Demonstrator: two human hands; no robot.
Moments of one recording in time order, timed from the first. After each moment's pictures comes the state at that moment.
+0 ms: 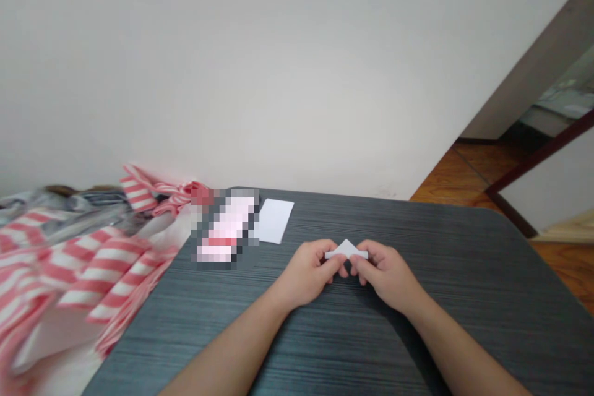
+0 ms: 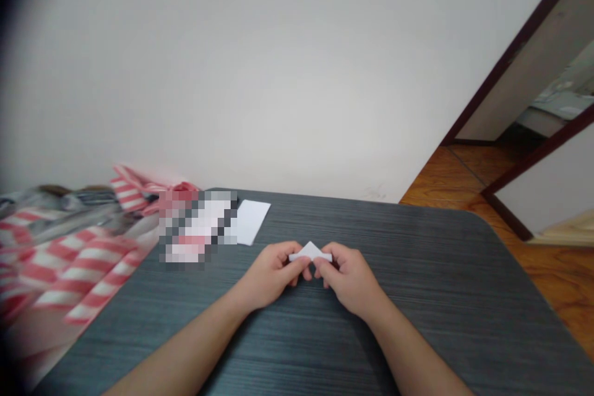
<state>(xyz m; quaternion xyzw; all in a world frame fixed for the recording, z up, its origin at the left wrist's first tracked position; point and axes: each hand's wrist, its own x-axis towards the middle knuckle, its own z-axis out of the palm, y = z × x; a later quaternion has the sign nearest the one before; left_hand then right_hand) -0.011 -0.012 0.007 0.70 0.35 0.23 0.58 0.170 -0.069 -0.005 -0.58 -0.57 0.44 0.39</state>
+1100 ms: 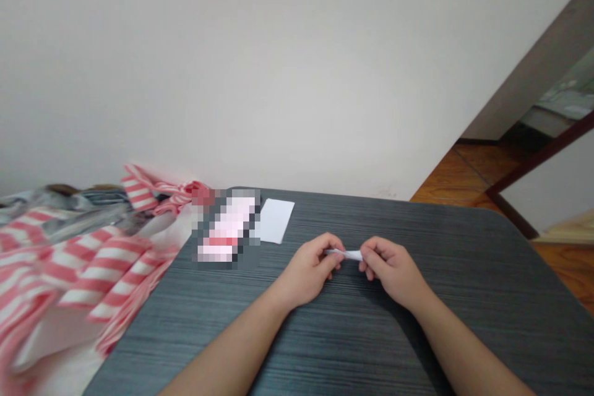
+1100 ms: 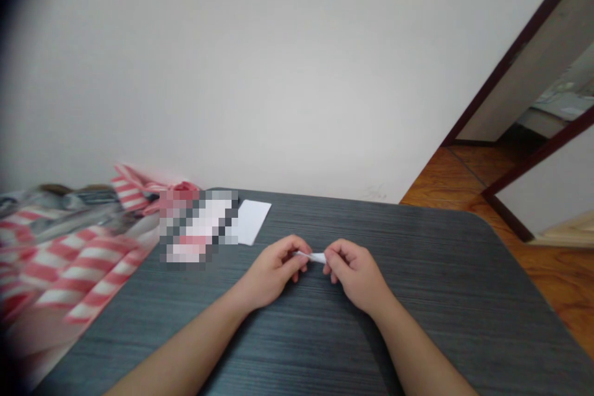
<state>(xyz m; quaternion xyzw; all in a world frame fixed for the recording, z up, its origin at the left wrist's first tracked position) -0.012 -0.010 -0.010 0.68 0.34 0.26 0.60 0.182 -0.070 -0.008 -0.58 -0.56 0.42 0.42</state>
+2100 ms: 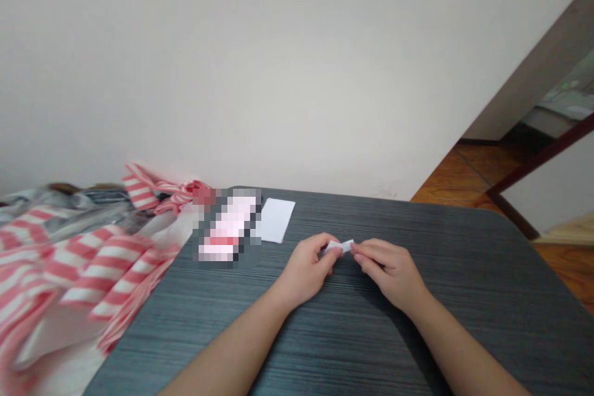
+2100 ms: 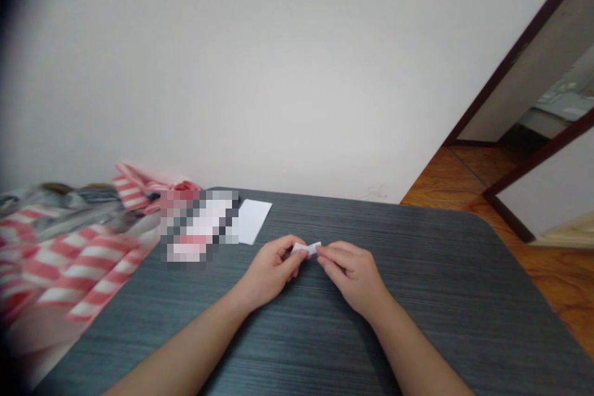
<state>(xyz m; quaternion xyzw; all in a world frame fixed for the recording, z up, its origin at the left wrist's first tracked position) -0.009 -0.010 -0.004 0.70 0.39 0.27 0.53 0.184 -0.070 -0.006 -0.52 -0.72 0.20 0.41</state>
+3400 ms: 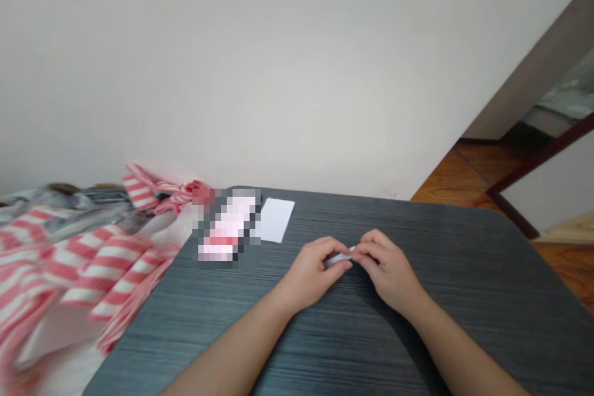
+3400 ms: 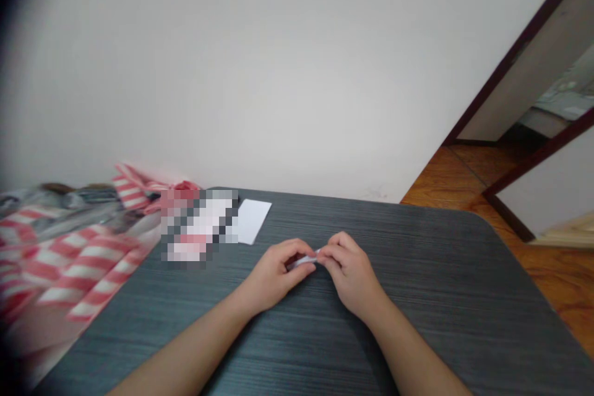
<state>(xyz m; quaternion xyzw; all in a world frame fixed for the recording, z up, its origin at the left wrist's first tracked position) -0.011 -0.010 -0.002 0.79 0.32 0.28 0.44 0.175 -0.064 -0.004 -0.55 -0.70 0.19 0.41</state>
